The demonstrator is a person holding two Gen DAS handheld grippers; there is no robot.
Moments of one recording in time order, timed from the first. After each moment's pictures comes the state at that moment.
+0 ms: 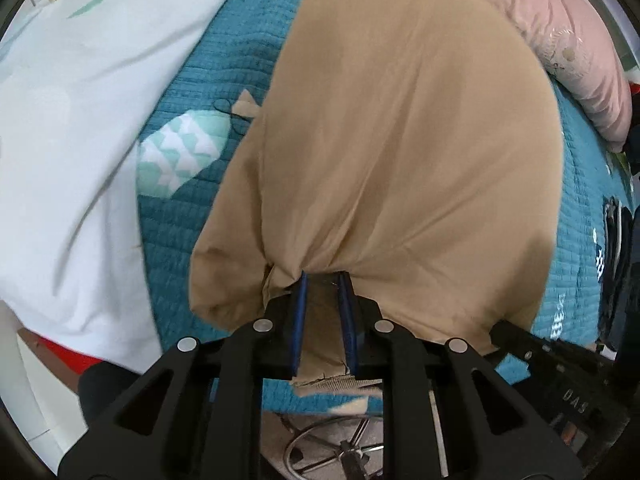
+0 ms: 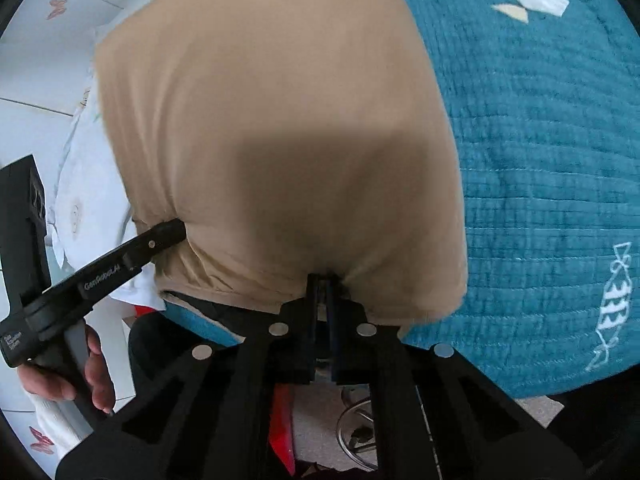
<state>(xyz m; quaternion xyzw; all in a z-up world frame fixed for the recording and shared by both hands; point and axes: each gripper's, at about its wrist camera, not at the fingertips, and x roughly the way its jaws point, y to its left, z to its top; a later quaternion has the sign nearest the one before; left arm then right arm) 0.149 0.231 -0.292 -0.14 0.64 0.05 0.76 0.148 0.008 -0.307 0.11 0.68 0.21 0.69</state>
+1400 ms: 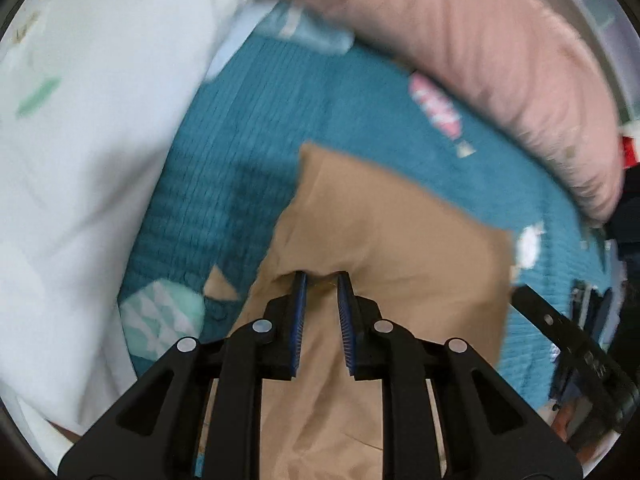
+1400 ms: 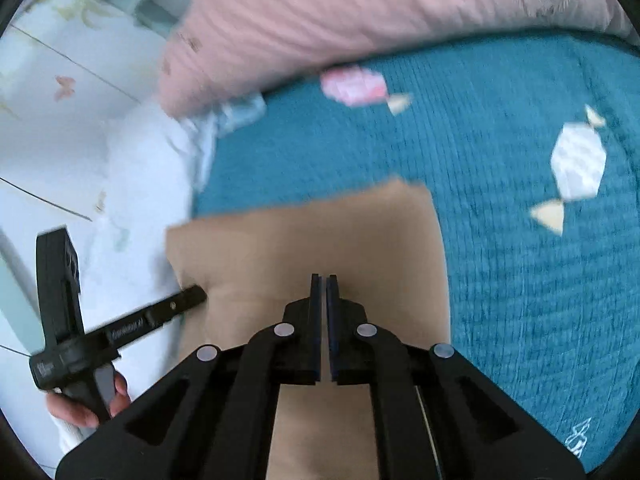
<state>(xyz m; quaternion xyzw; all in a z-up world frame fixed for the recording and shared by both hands) 0.273 0.265 -0.262 -0.20 0.59 0.02 0.78 0.297 0.023 -0.254 0.17 0.57 0.22 0.77</state>
